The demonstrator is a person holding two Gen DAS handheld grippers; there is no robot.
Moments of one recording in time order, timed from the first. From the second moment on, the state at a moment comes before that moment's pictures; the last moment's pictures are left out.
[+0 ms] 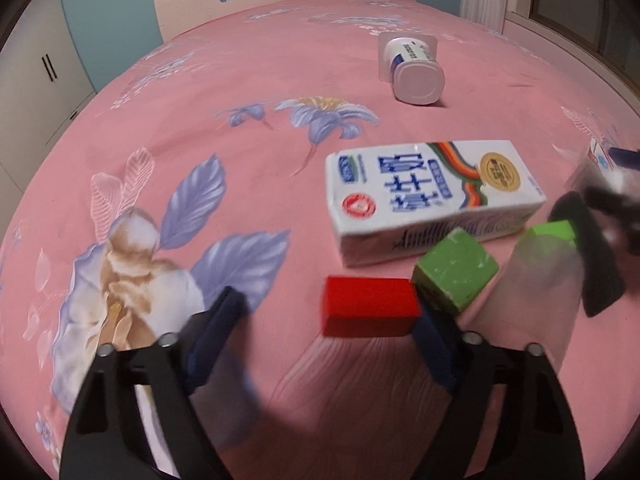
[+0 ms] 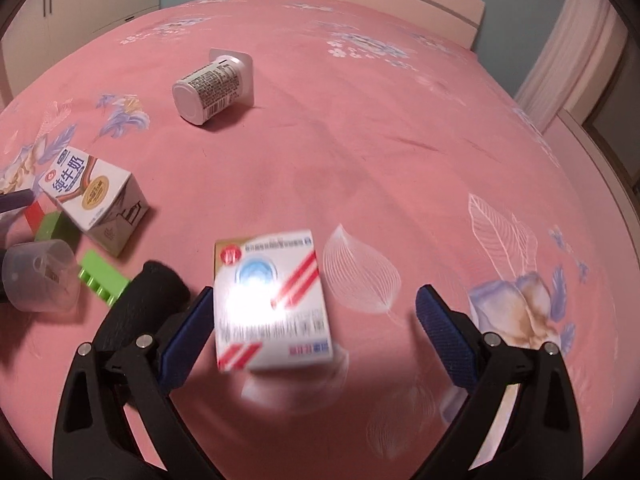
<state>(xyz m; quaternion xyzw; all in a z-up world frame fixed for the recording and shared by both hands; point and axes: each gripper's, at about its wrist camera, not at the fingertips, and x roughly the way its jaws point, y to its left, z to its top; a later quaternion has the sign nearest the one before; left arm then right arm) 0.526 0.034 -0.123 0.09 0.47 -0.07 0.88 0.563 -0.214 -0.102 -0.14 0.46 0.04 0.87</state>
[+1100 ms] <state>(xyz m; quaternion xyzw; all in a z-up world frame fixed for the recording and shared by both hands) 0.408 0.035 0.030 0.11 0.39 -0.06 0.91 0.444 -0.200 0.038 -0.14 0.38 0.09 0.91</state>
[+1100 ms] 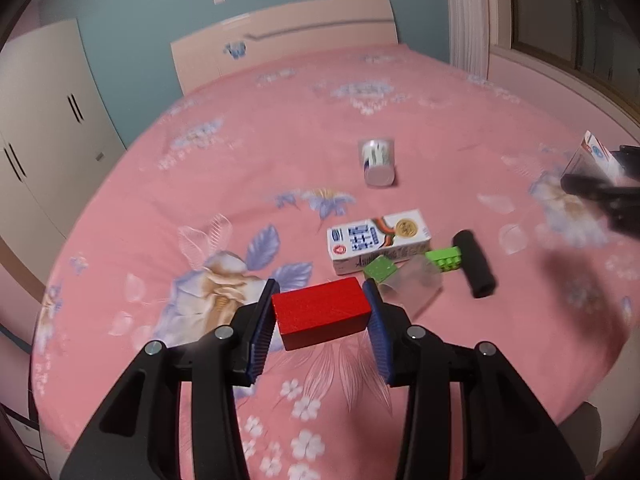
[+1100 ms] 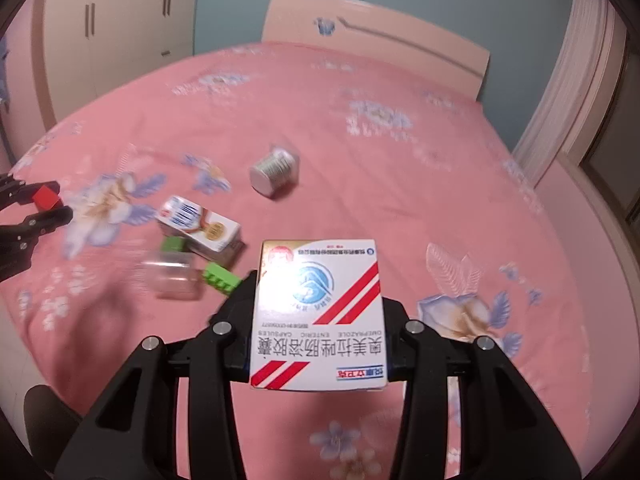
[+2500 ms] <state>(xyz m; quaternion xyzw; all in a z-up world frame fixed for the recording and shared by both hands) 0.174 -0.006 0.100 0.15 0.31 -0.11 0.93 0.196 -0.150 0.116 -0.17 0.29 0.18 0.92</state>
